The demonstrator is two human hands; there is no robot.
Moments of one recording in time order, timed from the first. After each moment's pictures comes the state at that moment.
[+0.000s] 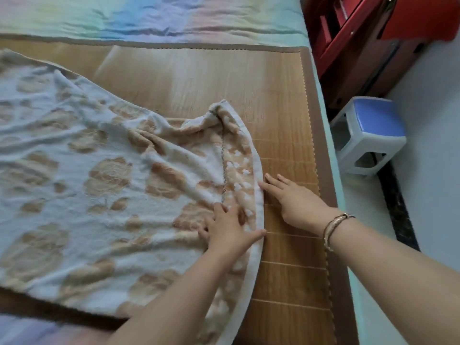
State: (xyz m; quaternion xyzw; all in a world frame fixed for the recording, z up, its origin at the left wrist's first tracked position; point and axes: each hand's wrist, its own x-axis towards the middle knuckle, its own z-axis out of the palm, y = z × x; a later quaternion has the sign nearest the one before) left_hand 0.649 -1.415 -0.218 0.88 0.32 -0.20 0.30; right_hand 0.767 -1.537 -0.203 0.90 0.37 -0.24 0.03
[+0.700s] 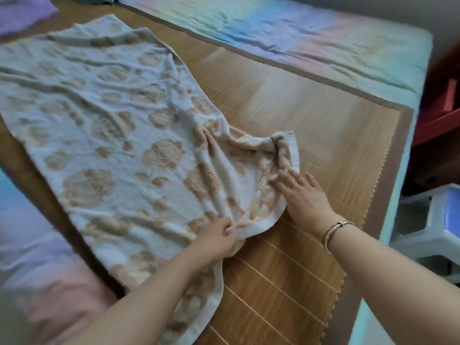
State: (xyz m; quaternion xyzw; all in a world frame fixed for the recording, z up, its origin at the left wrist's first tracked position) left_hand 0.646 -1.376 -0.208 0.77 0.42 -0.09 0.47; right_hand 0.864 -1.455 -0.226 0.79 0.60 0.01 0.07
